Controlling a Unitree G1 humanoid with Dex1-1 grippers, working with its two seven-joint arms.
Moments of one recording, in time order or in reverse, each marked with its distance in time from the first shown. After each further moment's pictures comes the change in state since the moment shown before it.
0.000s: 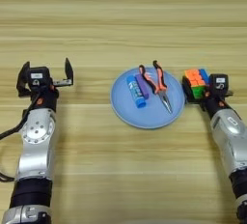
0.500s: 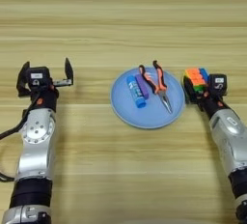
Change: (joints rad) left arm 0.000 0.000 0.000 0.000 0.000 0.000 0.000; right arm 0.000 0.003 0.002 -0.001 0.017 0.004 0.020
